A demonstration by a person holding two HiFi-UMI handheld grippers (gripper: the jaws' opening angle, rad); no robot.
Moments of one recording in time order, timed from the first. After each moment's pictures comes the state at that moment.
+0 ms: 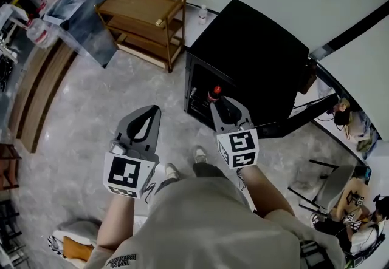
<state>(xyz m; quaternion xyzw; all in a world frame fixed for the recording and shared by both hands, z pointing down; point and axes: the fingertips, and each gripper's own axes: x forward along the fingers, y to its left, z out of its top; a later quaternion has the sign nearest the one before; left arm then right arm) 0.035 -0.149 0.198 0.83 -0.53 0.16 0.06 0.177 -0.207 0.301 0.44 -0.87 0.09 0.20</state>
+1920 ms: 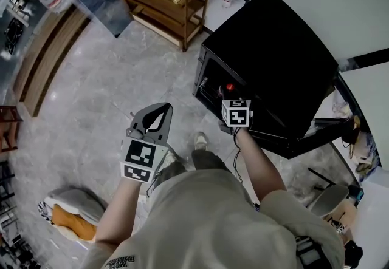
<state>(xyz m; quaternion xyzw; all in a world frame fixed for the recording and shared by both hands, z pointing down) 0.042 -0.176 0.320 0.78 -0.55 0.24 0.17 0.210 -0.310 0.546 0.43 -0.81 0.18 0.35</state>
